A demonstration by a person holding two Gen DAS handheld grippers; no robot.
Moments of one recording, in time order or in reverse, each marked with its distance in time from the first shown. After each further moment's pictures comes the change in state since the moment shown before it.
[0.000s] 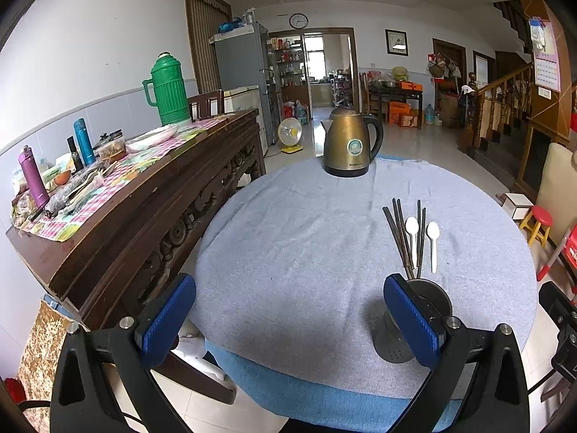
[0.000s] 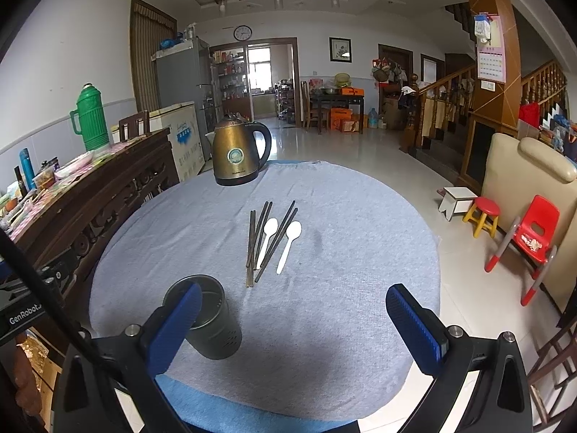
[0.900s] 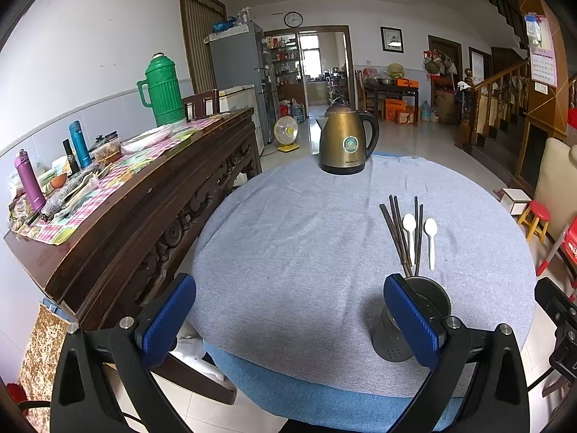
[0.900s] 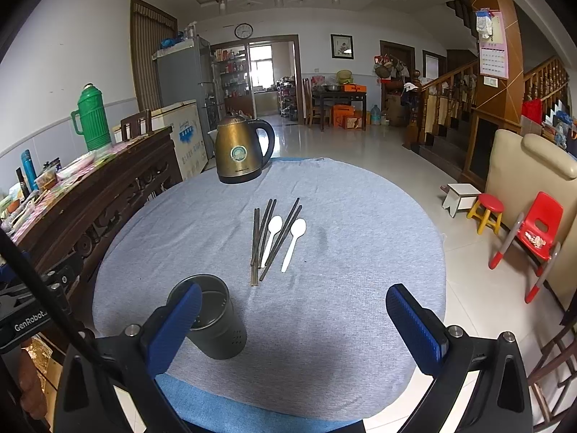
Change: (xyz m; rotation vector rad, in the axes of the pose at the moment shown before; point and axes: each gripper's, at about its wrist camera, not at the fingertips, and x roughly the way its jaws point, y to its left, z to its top) left arm 0.000 -0.004 0.000 0.014 0.005 -0.009; right arm 0.002 0.003 0.000 0.008 0.010 0.013
